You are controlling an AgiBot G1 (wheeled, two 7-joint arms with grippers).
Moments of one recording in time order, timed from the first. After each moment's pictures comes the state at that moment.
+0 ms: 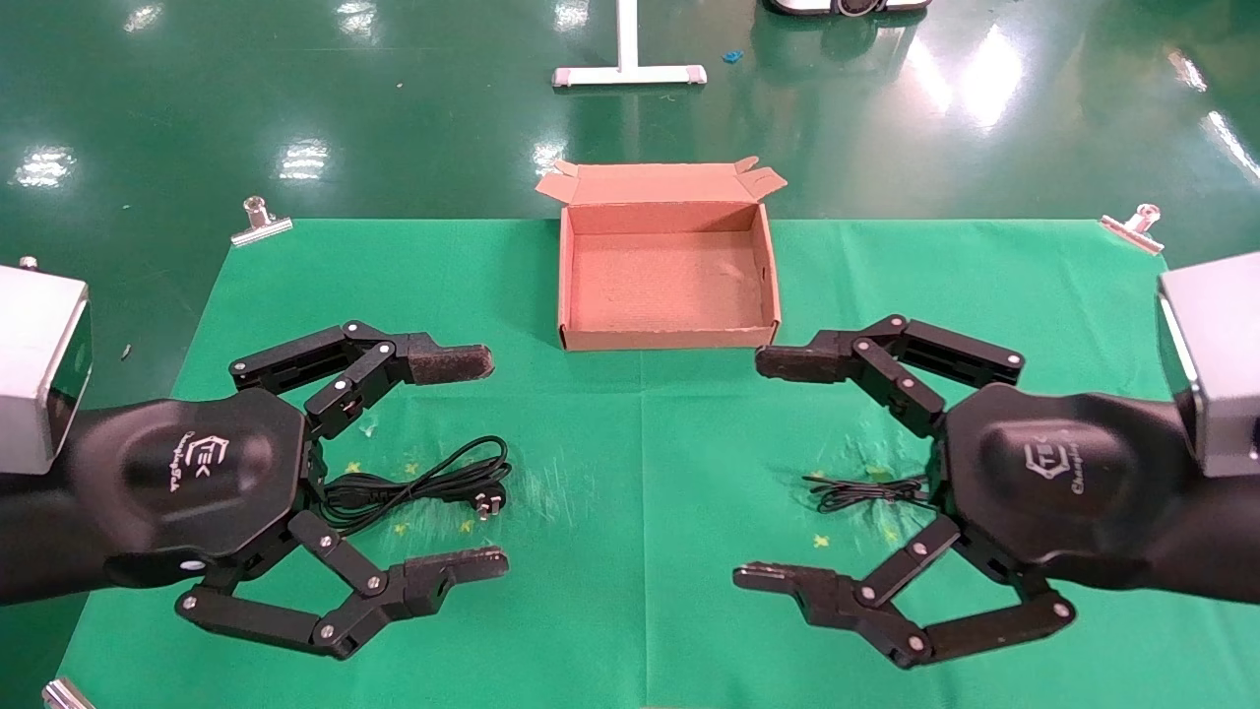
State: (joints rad) left arm -1.08 0.61 0.28 -1.28 0.74 1.49 -0.19; right arm 1.08 -0.61 -0.28 1.28 -0.73 -1.49 0.19
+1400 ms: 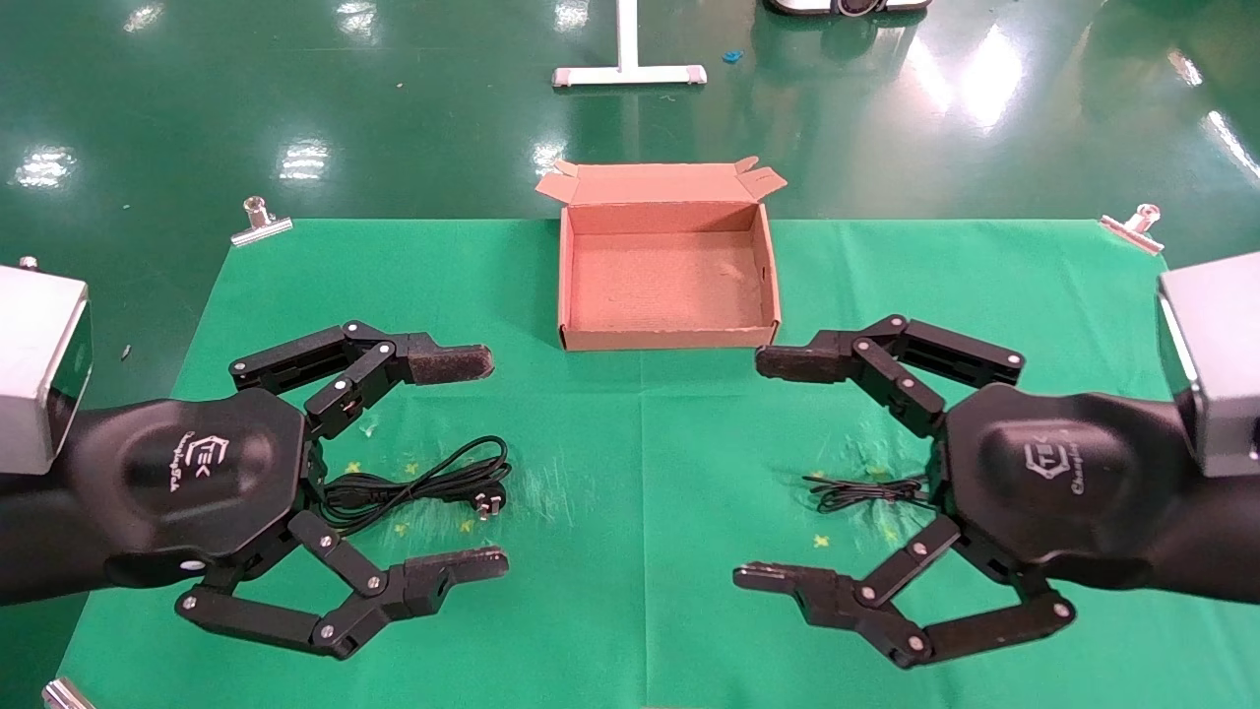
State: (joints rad) left arm -1.08 0.61 0.29 -1.28 0.74 1.49 -0.19; right arm 1.08 -0.60 -0.28 1.29 -0.74 -1.49 0.18
